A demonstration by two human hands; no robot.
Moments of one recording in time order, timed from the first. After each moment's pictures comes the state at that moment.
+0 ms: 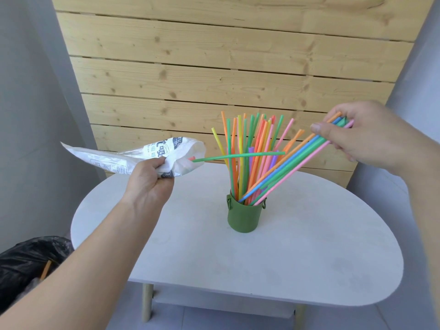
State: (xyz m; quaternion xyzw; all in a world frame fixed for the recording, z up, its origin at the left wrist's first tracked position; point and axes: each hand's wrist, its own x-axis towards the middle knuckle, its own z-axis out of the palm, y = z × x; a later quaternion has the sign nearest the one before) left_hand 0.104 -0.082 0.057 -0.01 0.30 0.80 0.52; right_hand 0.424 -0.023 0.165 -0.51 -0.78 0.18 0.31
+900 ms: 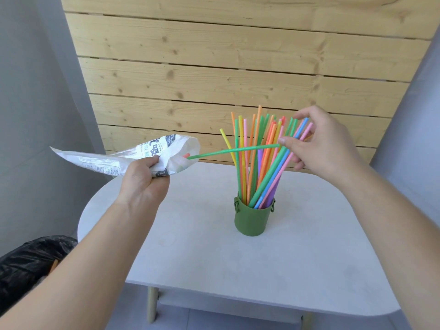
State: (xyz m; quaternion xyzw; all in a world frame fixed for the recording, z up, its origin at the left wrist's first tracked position) left_hand 0.088 -0.088 0.064 -0.02 0.30 0.81 0.50; right_hand 0.360 -0.004 0.118 -0.49 -0.75 0.18 0.41
